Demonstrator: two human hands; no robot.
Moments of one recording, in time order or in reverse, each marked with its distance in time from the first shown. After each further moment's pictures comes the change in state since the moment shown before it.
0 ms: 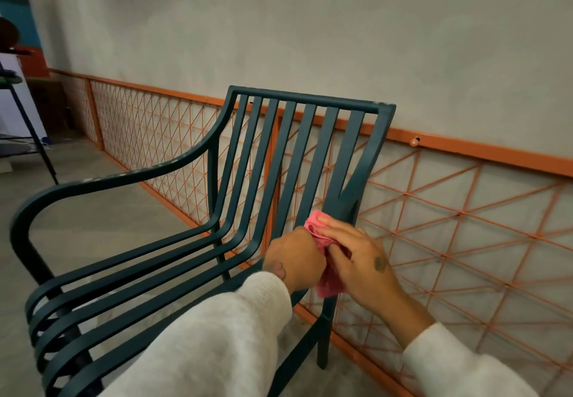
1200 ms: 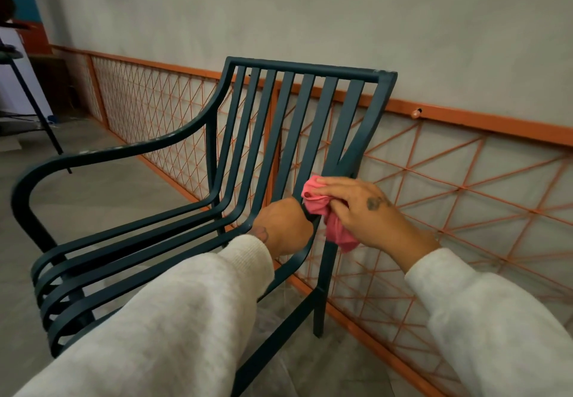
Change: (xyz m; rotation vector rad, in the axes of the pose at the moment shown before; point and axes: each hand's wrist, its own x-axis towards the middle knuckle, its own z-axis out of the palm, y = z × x) left_hand 0.013 -0.007 0.006 -0.002 -0.018 -0.046; right_hand 0.035 0.010 -0.034 -0.206 -0.196 -0.133
